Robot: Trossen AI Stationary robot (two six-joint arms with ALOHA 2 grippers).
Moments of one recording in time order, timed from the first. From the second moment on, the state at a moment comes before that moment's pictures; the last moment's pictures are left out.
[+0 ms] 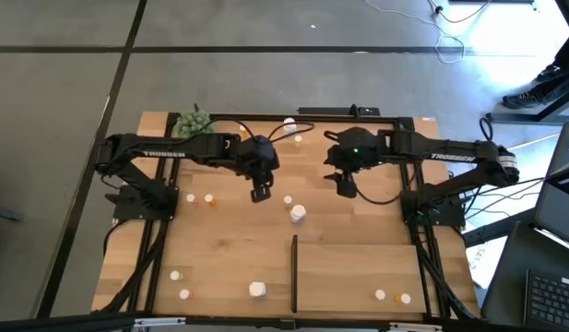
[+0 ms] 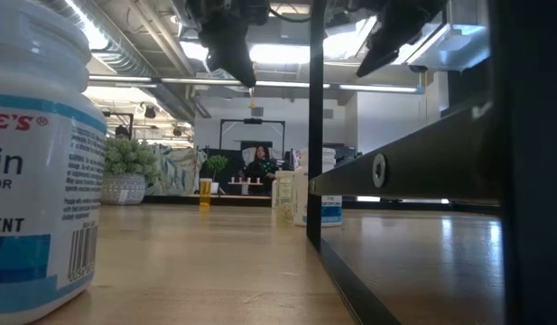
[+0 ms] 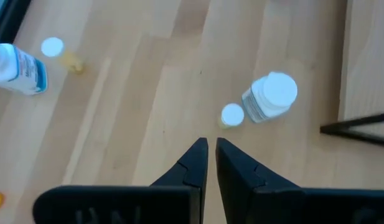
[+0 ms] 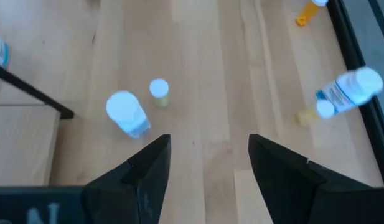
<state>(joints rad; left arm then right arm) 0.10 1.52 1.34 -0.69 -0.08 -0.11 -0.14 1.30 1.19 -0.73 -0.03 -0.11</state>
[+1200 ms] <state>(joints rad) 0.06 1.29 1.26 -0.90 0.01 -0.26 -0.15 1.50 1.19 -0.60 -0.32 -0.51</state>
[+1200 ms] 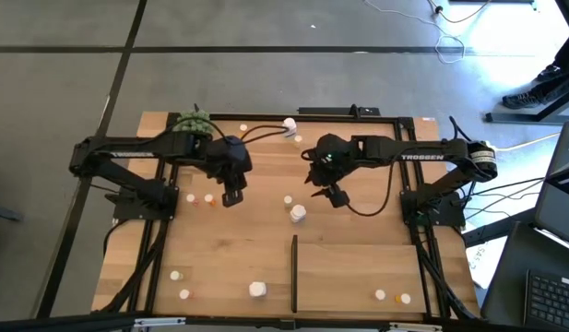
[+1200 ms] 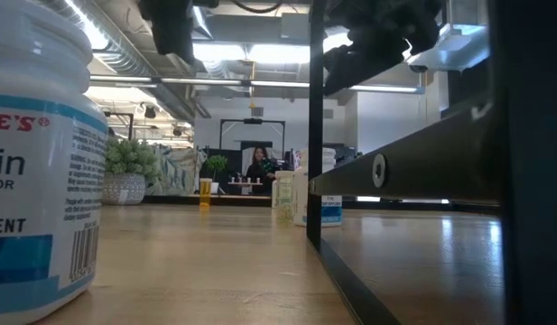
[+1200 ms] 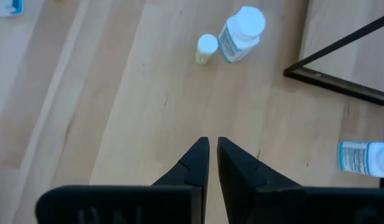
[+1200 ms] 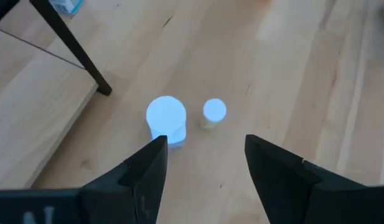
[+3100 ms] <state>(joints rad) -0.26 1.29 1.26 -0.91 -0.34 -0.71 -0.10 1.62 1.19 -0.56 -0.36 -0.51</state>
